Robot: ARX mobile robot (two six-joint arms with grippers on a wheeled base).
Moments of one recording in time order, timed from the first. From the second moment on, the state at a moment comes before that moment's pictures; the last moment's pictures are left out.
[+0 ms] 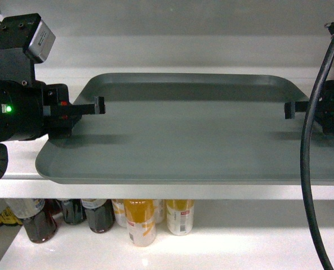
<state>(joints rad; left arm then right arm) -0.25 1.63 0.74 0.41 -0.03 -0.12 0.20 1.67 0.84 0.27 0.11 0.09</state>
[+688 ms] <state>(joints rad) -0.25 1.63 0.74 0.42 -0.04 -0.12 0.20 1.66 0.84 0.27 0.11 0.09</state>
